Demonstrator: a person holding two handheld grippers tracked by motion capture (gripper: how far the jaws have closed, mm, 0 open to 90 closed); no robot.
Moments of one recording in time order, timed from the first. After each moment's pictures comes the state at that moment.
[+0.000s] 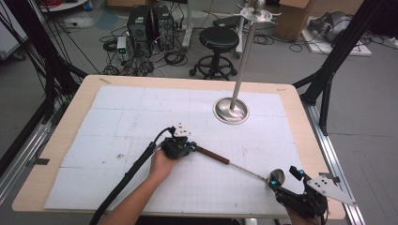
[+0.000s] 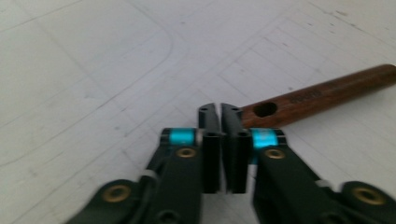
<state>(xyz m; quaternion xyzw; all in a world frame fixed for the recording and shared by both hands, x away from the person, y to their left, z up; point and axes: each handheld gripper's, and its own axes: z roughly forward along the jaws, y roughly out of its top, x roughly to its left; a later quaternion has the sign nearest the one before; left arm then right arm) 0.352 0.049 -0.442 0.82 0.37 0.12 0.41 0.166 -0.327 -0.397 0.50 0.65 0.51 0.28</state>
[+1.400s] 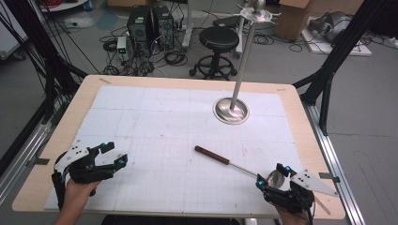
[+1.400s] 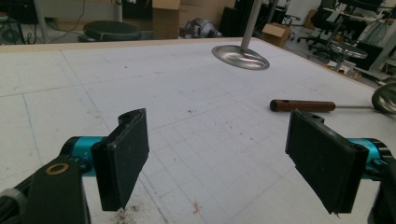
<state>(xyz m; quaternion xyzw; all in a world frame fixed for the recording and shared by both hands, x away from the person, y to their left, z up) 0.247 0.263 -0.416 0.68 0.38 0.19 0.59 0.181 -0.306 -0.403 0.46 0.69 0.50 0.26</state>
